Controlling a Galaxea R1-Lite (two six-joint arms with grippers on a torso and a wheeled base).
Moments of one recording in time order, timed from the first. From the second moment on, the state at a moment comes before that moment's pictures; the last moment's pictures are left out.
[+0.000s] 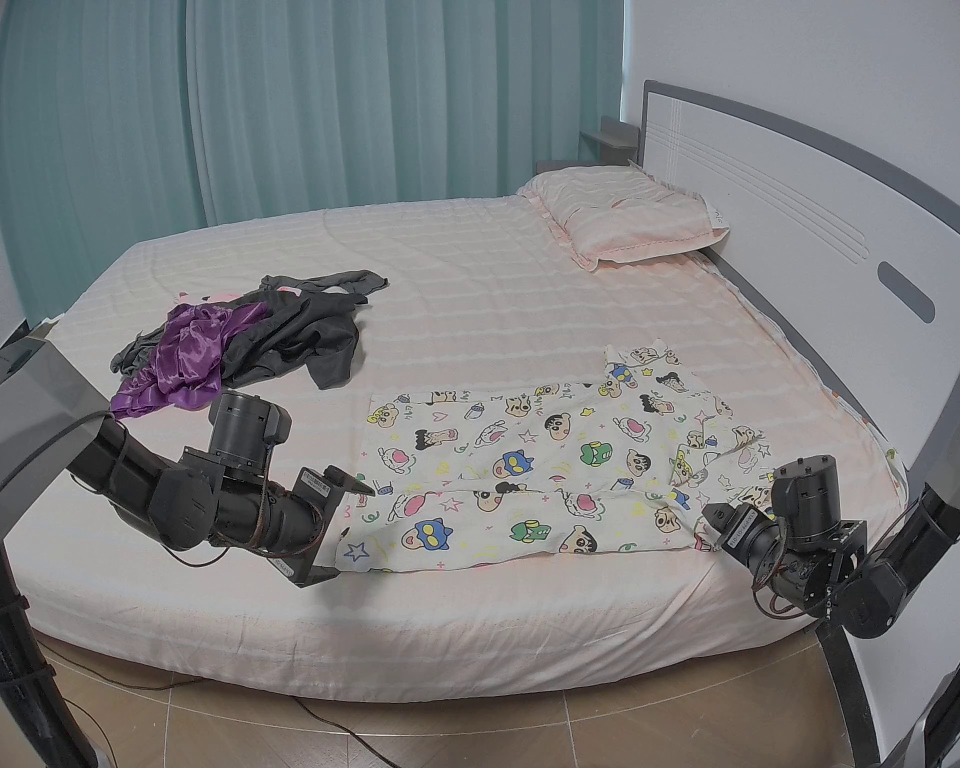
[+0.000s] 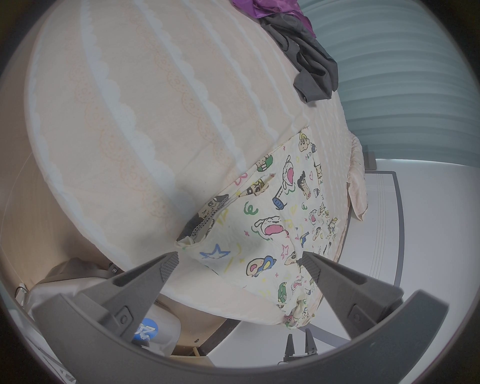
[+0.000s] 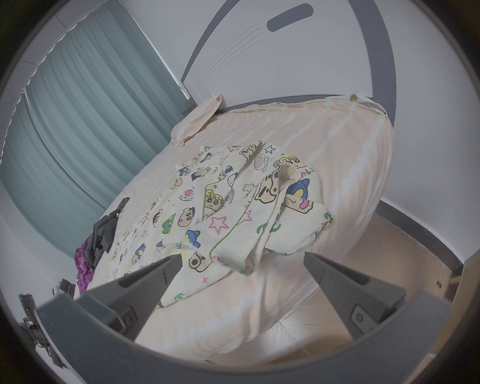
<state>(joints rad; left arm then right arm) -0.27 2.00 -0.91 -0.28 -0.25 -1.31 0.38 1.91 -0.44 -0.85 -0.41 0.88</state>
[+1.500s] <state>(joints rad) -0.29 2.01 -0.89 -0.28 -0.25 -1.30 0.14 2.06 -0.66 -0.86 -0.24 0.96</state>
